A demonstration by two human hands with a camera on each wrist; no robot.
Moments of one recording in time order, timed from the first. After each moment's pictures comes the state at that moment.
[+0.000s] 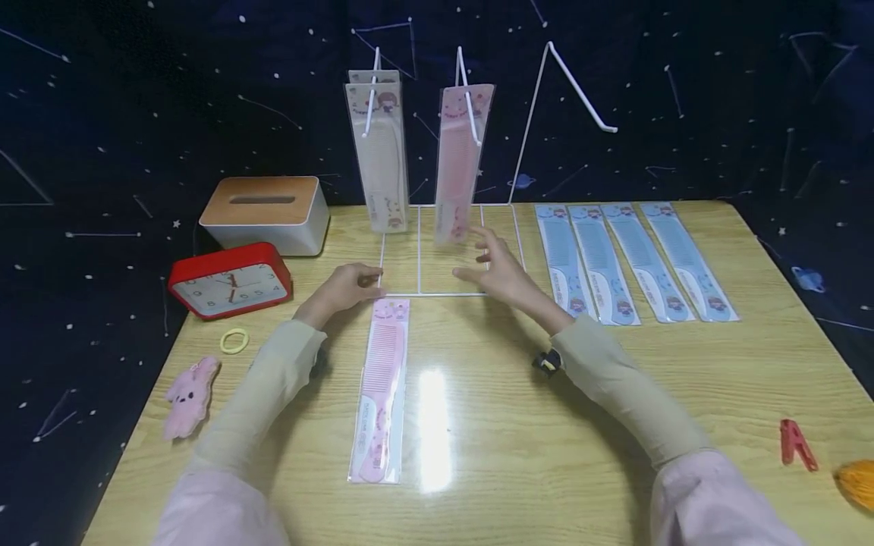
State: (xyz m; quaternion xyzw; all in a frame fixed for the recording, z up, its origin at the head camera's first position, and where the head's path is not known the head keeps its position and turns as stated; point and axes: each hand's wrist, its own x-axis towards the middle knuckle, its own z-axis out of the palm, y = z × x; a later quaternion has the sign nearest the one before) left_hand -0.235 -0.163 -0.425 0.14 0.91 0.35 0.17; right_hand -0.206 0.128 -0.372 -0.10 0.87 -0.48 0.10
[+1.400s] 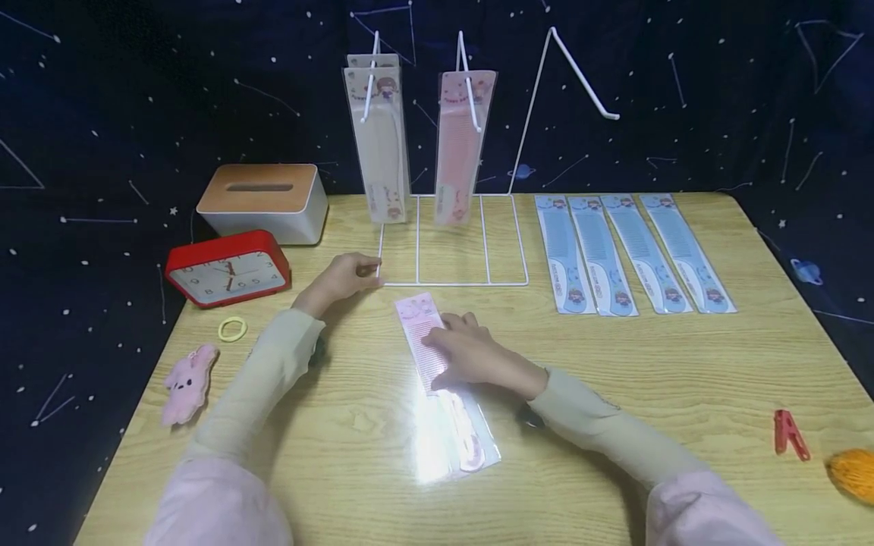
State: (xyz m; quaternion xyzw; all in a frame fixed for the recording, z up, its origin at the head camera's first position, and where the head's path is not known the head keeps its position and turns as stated) left_hand -0.234 -0.162 -0.421 0.13 0.91 0.36 0.18; right_hand -0.111 0.090 -0.401 -0.26 0.92 -0.20 0.21
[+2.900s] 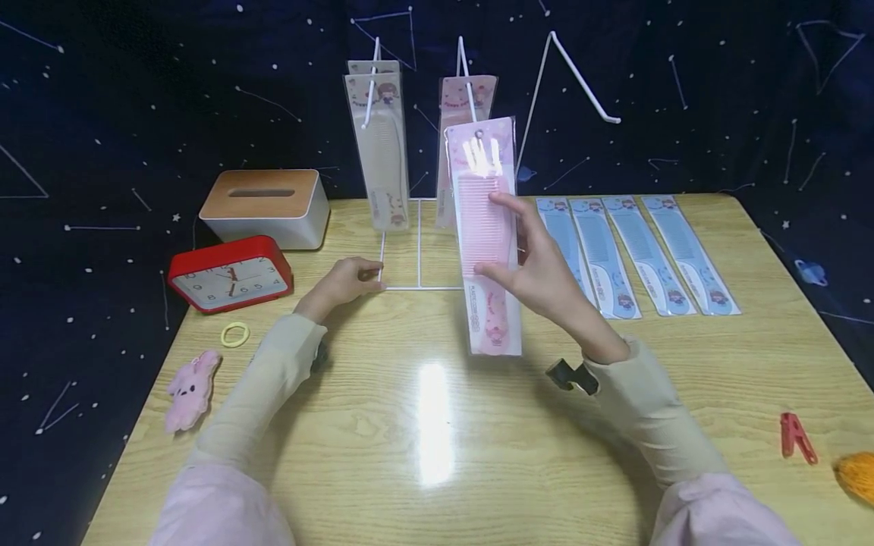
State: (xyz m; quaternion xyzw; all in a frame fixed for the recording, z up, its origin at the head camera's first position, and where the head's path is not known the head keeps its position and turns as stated) left_hand -0.235 -0.162 -0.424 0.15 0.91 0.36 0.17; right_hand -0.141 0.139 -0.298 -0.22 0.80 -0.56 -0.07
